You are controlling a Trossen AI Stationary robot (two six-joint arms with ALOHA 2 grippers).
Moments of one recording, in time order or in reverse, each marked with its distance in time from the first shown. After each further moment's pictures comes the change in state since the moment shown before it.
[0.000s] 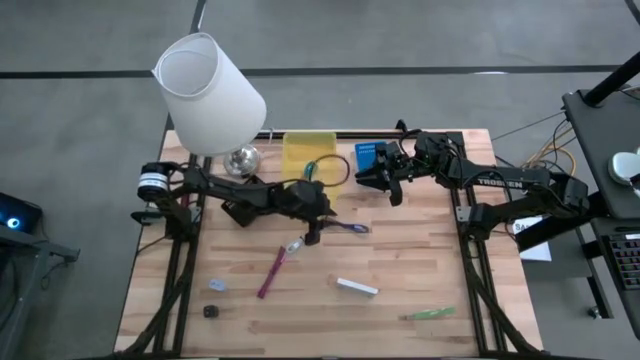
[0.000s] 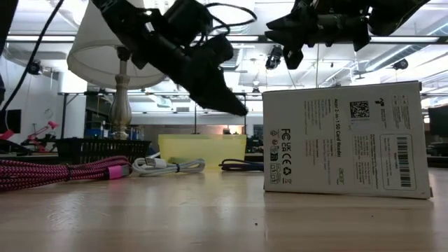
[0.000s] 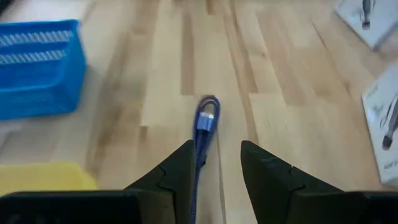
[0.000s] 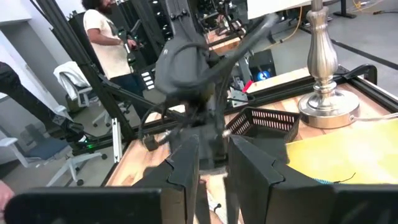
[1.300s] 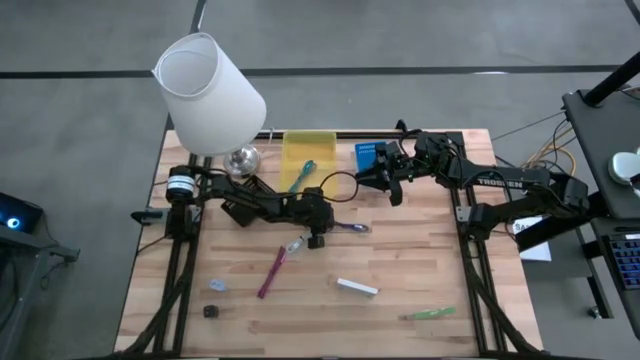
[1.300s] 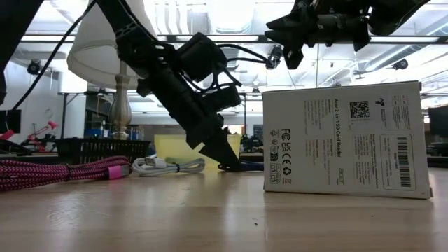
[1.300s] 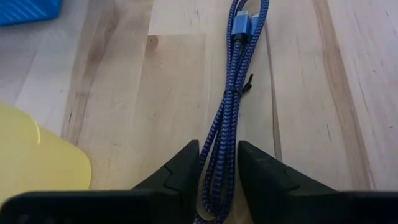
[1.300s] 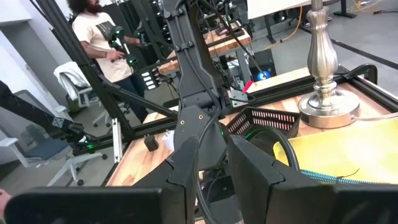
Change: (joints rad) left arm -0.009 0.217 0.028 -0.016 -0.161 0.008; right arm 0.000 0.000 0.000 -0.001 0.000 0.002
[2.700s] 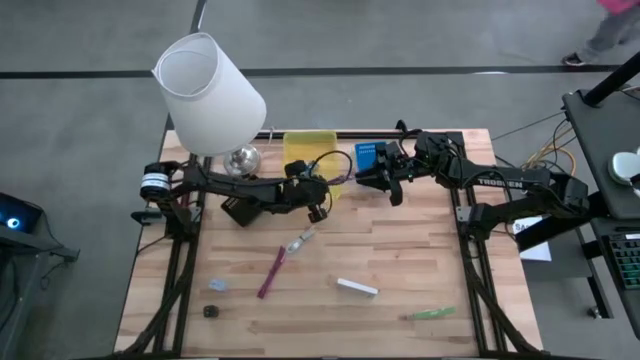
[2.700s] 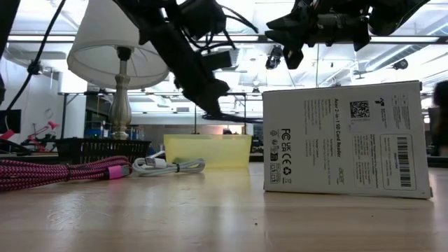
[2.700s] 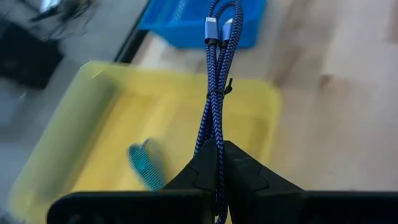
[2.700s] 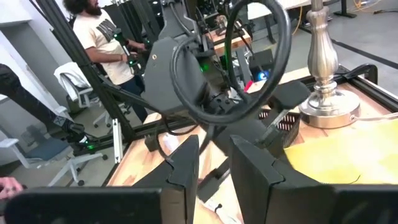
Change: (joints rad) left arm 0.007 -0.203 0.152 -0.407 -0.498 -0.114; right arm 0.000 -0.001 0.000 -0.001 -0.001 0.003
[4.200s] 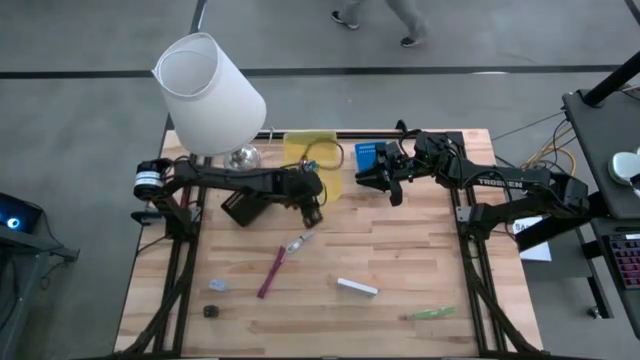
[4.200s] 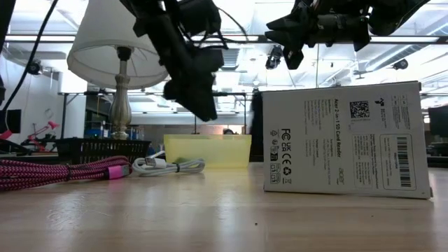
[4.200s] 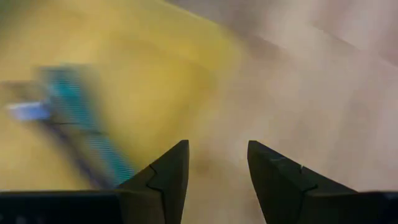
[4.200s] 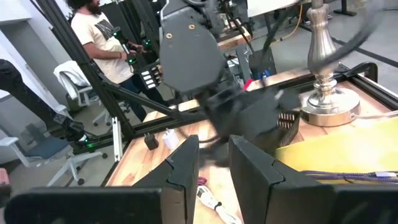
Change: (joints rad) left arm 0.045 -0.049 0.054 -0.247 0.407 -0.293; right arm 0.000 0.000 0.000 -0.007 -0.001 -0.005
